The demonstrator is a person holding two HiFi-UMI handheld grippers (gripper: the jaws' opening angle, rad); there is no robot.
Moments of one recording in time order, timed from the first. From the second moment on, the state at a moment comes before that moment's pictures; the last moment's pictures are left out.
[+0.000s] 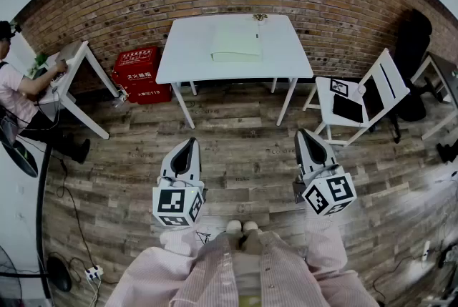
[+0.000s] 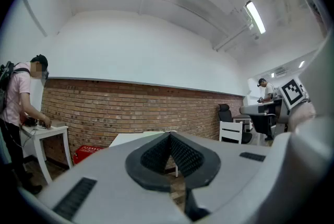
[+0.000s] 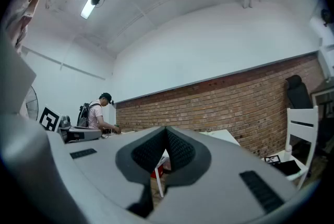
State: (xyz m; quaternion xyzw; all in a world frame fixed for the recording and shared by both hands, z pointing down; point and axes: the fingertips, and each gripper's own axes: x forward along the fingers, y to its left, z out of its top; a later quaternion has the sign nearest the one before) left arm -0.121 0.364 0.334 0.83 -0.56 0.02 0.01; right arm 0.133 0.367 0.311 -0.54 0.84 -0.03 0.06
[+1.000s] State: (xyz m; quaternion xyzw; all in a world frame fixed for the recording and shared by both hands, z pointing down) left arm -0.085 0.349 0.349 0.80 -0.60 0.01 0.03; right arm 0.187 0.337 0.332 -0.52 0.85 -0.05 0.07
